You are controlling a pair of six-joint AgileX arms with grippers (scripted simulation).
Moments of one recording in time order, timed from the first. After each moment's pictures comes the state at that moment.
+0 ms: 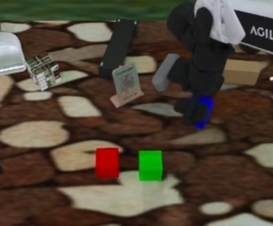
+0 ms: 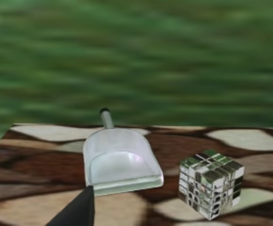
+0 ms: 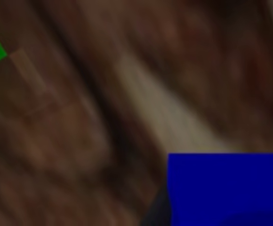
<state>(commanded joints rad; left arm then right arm) 0.02 0.00 0.00 0.00 0.00 0.00 0.51 2.21 1.81 -1.15 -0.01 -0.58</state>
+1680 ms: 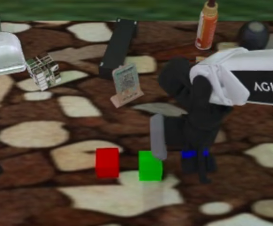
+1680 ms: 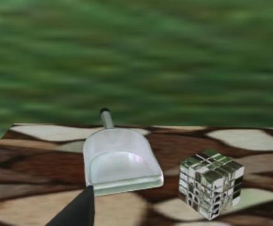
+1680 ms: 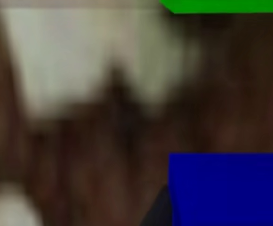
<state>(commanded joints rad) 0.02 0.00 0.00 0.00 0.00 0.00 0.65 2.02 1.32 -0.86 -0.02 -0.91</state>
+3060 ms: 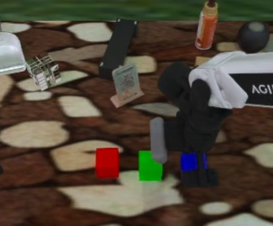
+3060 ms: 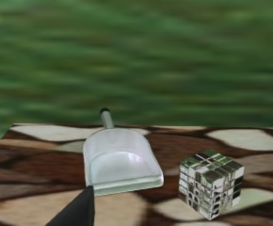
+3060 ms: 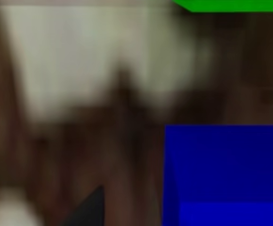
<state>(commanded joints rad) 0.02 0.00 0.00 0.00 0.00 0.00 0.65 2.02 1.31 -0.85 -0.02 -0.91</state>
